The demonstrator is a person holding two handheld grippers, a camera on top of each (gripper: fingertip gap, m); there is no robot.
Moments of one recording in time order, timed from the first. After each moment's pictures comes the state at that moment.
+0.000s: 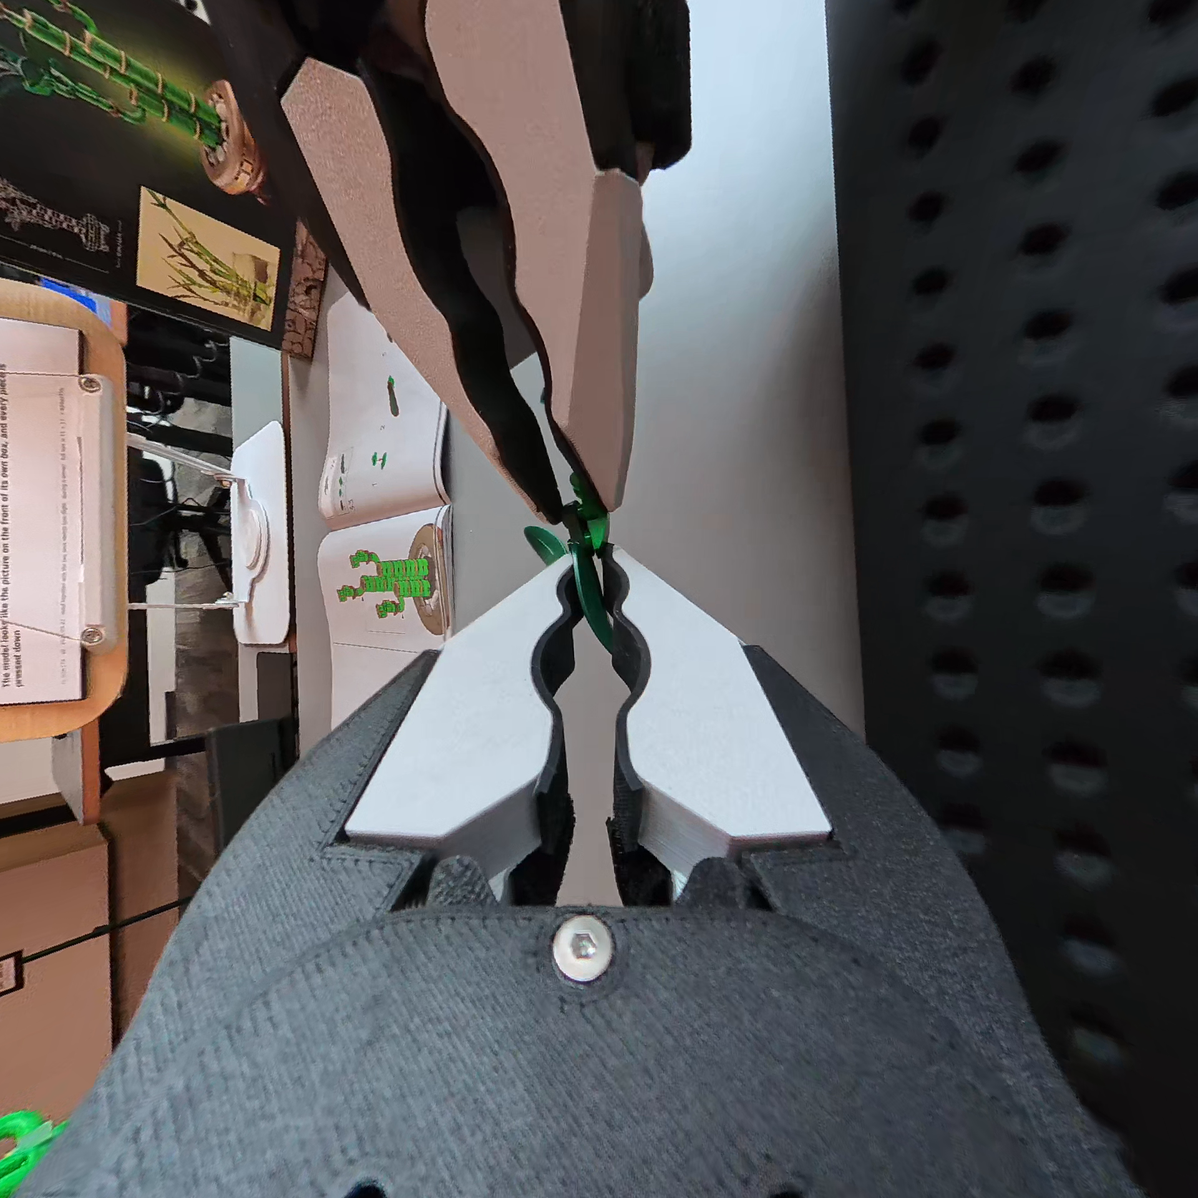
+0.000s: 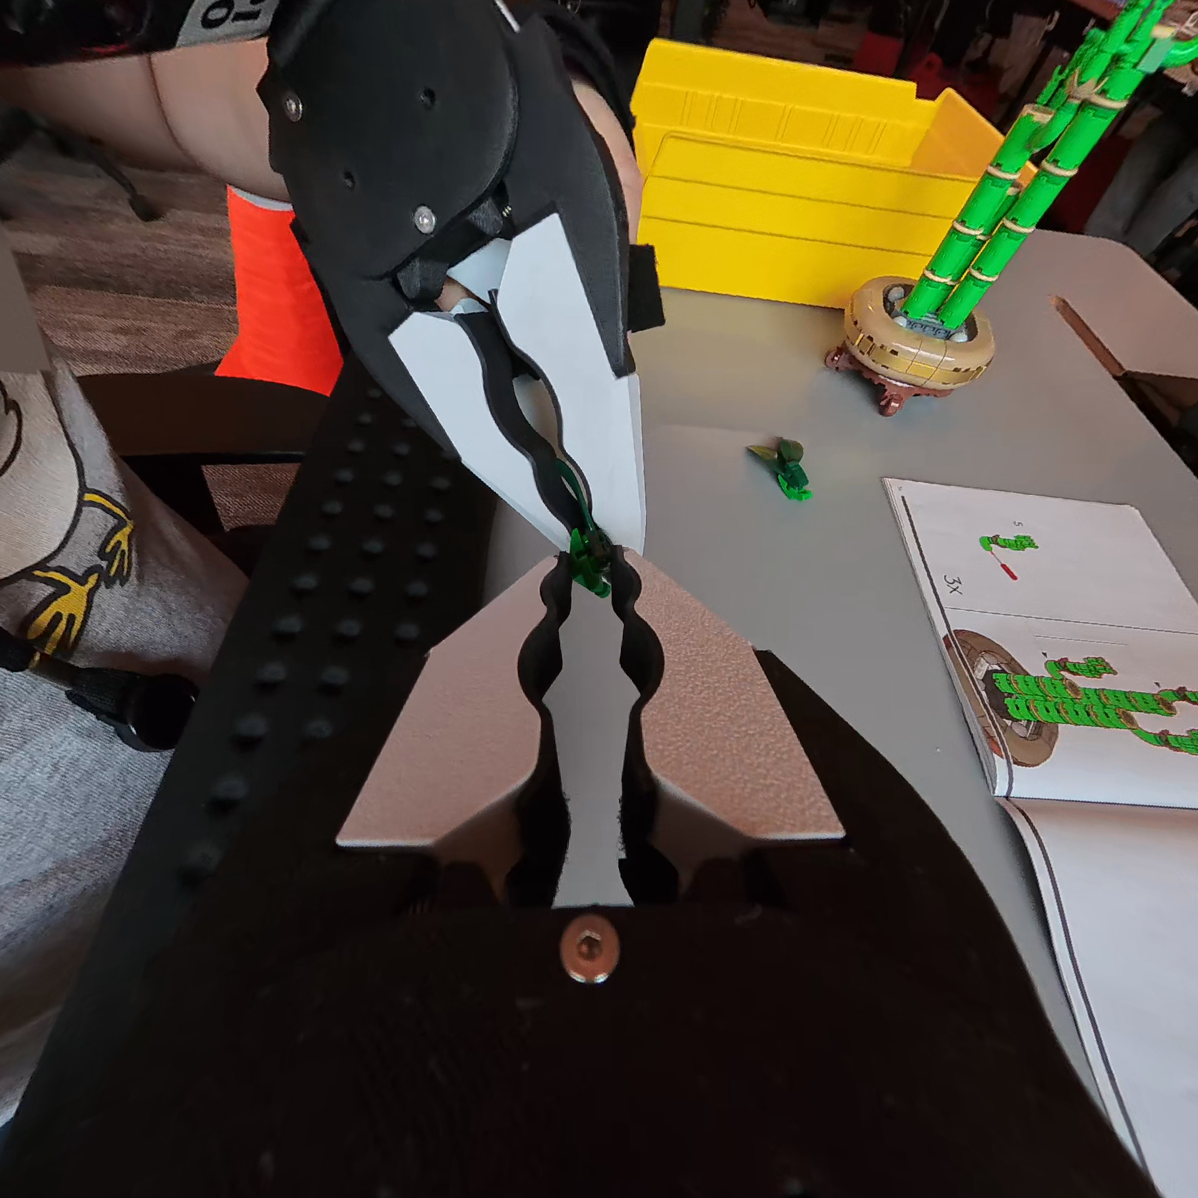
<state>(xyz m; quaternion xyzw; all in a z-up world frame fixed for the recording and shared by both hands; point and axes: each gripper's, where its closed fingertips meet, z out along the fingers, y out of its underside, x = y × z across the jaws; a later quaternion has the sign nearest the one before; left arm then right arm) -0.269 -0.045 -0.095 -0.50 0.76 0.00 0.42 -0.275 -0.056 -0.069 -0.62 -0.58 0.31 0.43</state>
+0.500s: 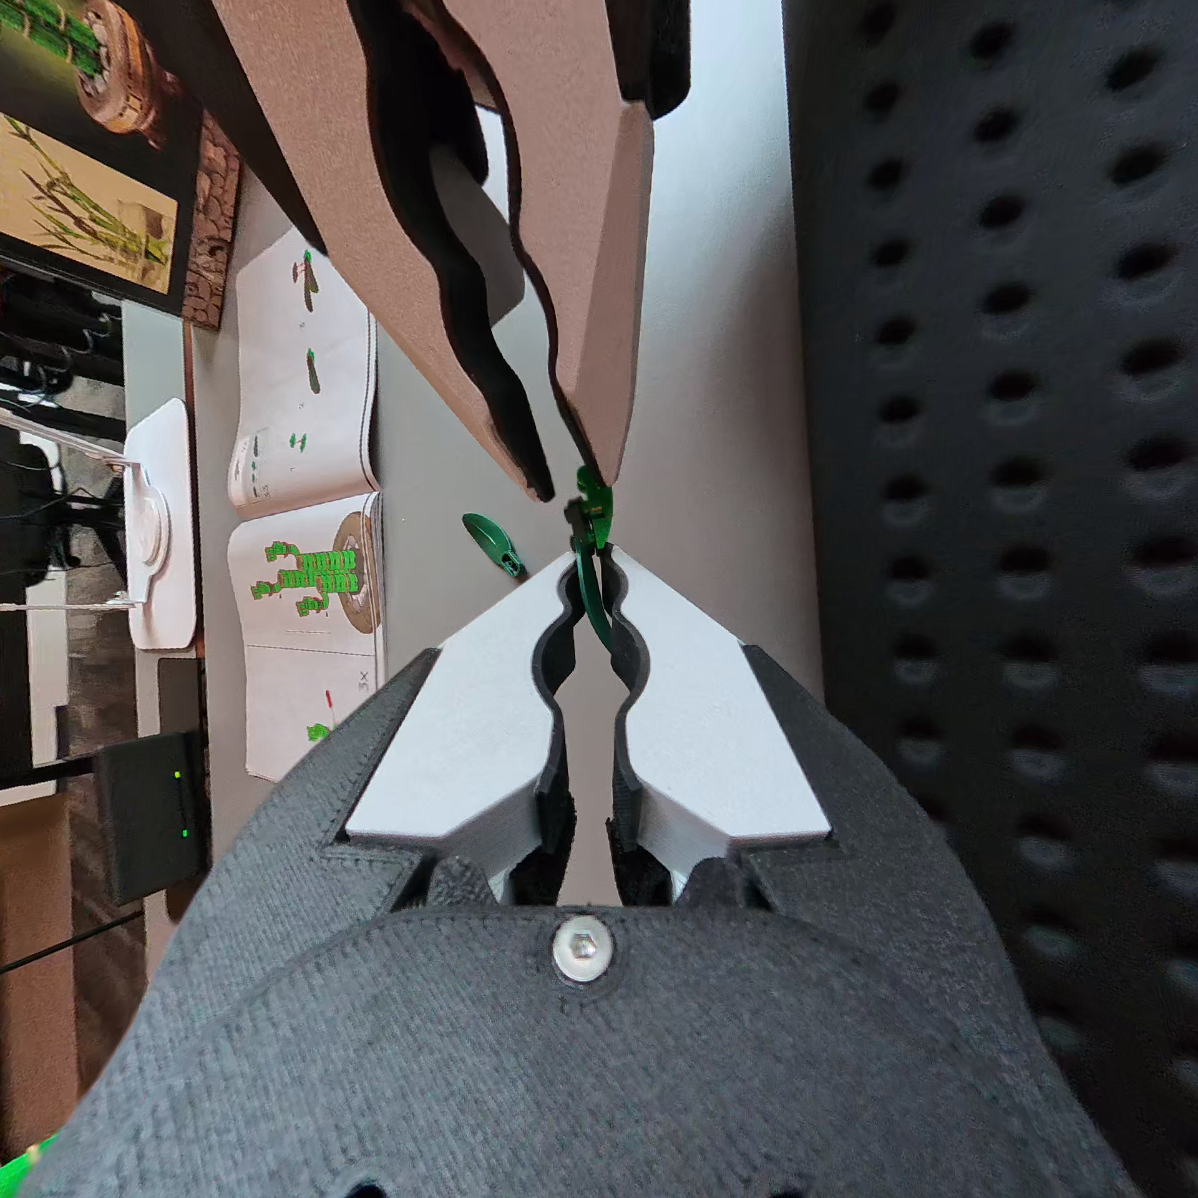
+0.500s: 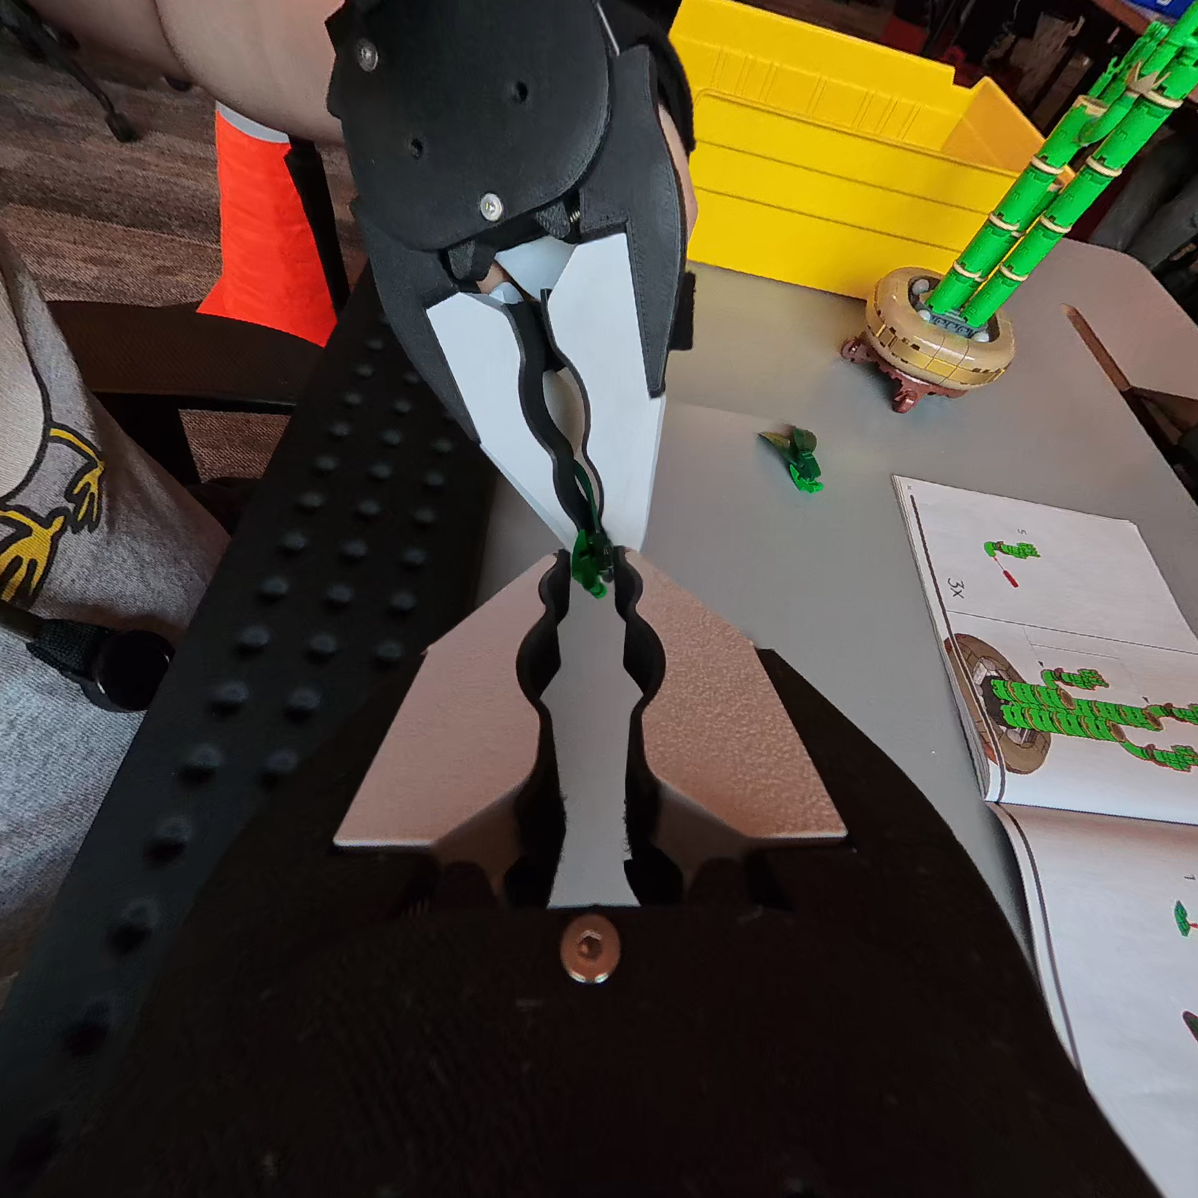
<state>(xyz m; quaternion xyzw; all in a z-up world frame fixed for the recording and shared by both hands) -0.274 -0.048 -0.115 -0.52 0.76 -0.04 0.38 -0.275 -0.060 -0.081 -0.60 -0.61 0.29 0.43</state>
